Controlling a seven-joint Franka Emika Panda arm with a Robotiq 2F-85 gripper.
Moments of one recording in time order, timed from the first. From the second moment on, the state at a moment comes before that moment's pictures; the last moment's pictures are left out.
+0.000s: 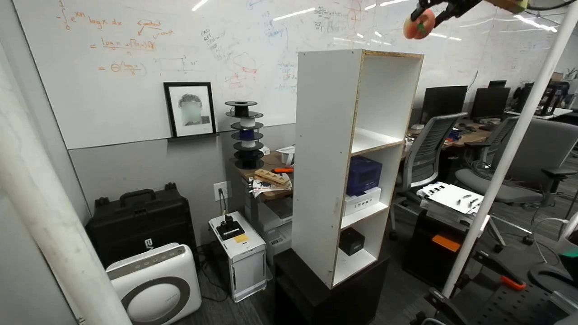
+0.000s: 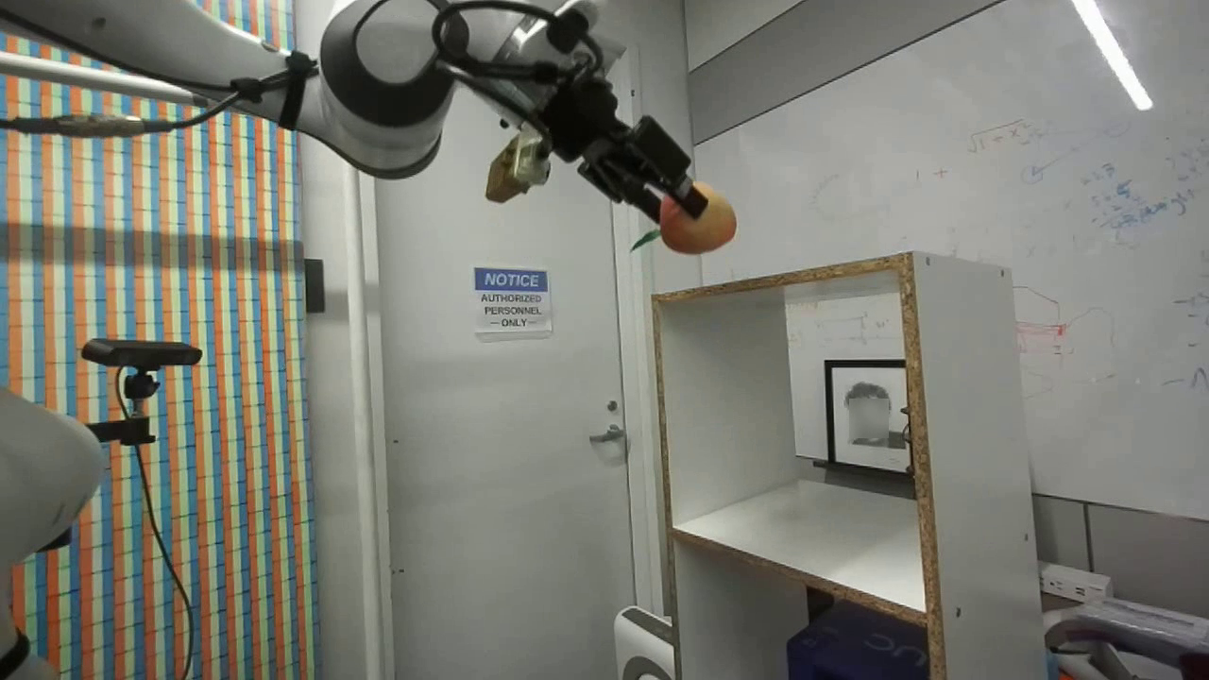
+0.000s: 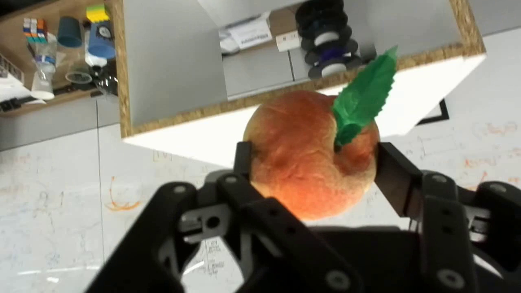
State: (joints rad) arm -0.16 -0.68 -0.02 -2.47 0.03 2.76 0.10
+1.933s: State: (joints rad) arm -0.13 -0.52 0.04 -2.20 0.00 2.25 0.24
